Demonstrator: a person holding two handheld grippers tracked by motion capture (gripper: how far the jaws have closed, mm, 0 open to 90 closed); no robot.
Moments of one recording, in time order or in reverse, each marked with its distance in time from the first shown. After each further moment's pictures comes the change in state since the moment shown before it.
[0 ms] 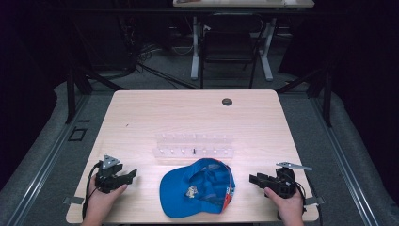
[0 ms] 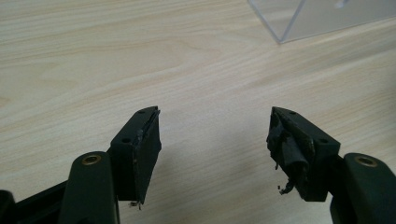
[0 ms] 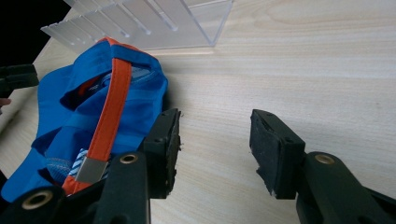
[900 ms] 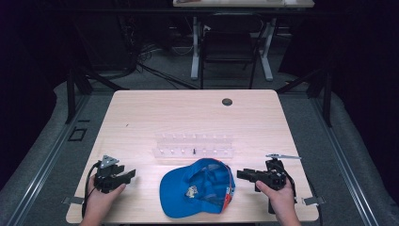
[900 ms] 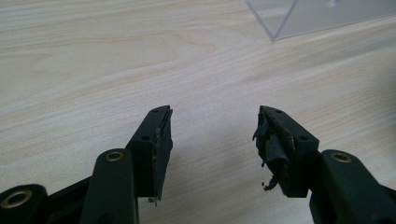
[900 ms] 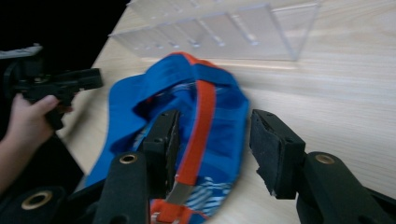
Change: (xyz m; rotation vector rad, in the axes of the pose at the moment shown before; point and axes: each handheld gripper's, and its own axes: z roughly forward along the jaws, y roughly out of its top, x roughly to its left) left arm 0.002 0.001 -0.003 0.029 -0.041 -0.022; right arm 0.033 0.027 0.011 0.066 0.181 0.029
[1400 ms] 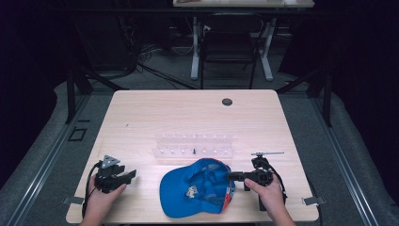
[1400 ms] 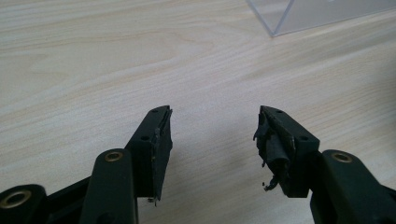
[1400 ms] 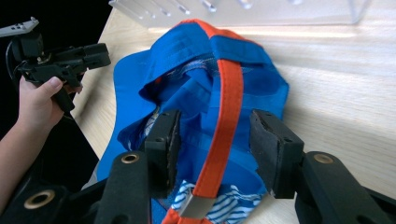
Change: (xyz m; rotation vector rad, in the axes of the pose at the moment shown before) left arm -0.002 0.000 0.001 0.011 0.005 0.016; right arm 0.003 0.005 0.036 0.149 0.050 0.044
